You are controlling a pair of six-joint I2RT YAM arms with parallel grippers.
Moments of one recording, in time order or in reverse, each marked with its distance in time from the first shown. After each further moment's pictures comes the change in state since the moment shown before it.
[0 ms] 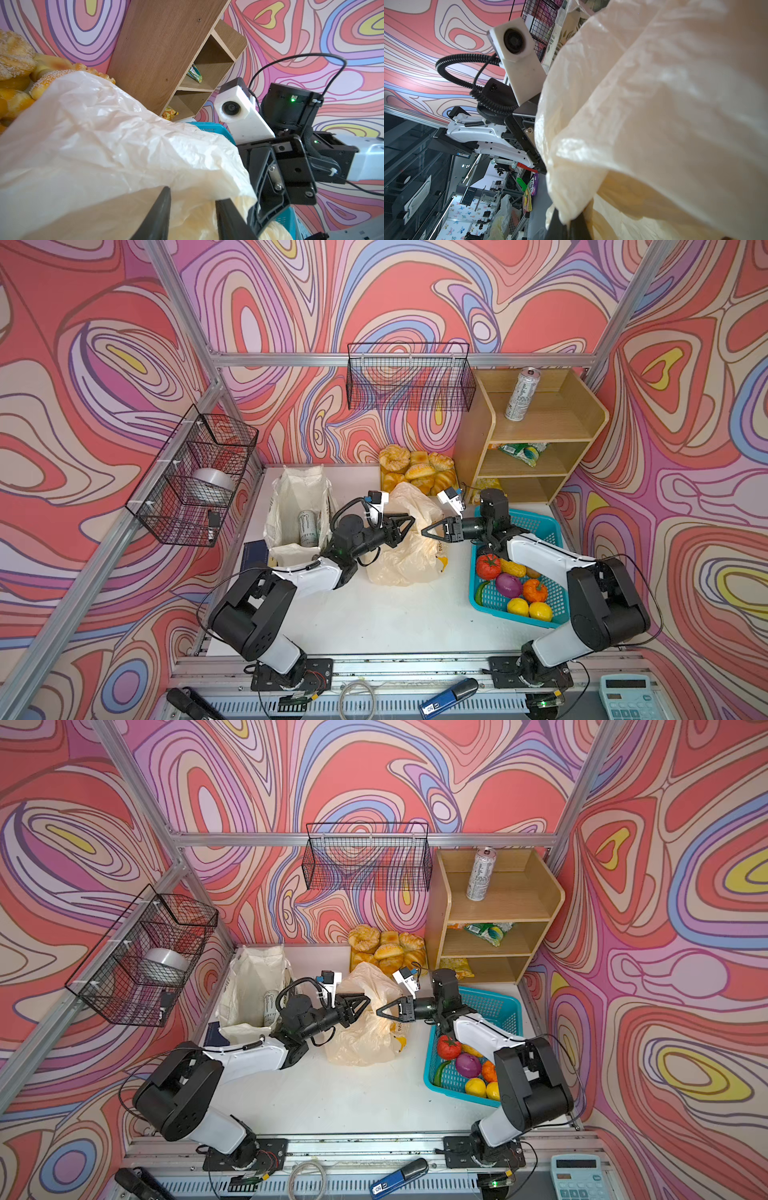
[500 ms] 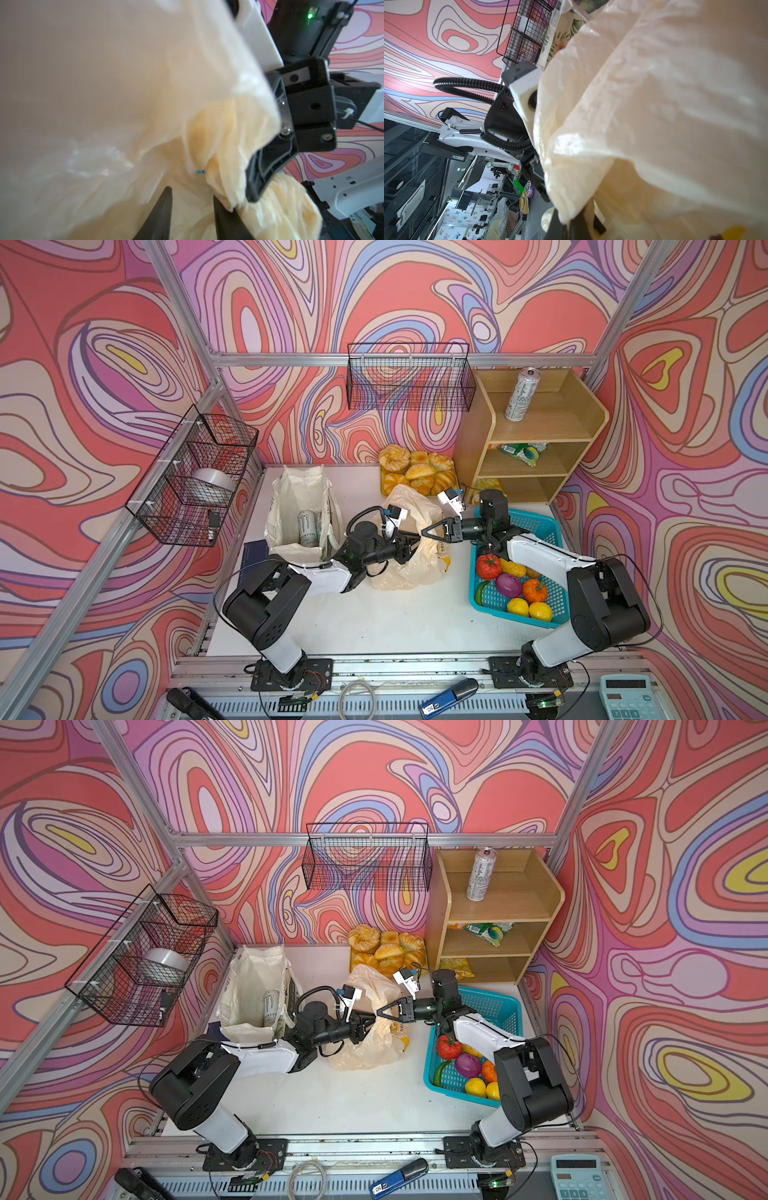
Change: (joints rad) left arm -0.097 0.095 -0.001 -0.048 0.107 0.050; right arm 0.000 0.000 0.000 -0.027 0.026 -0.017
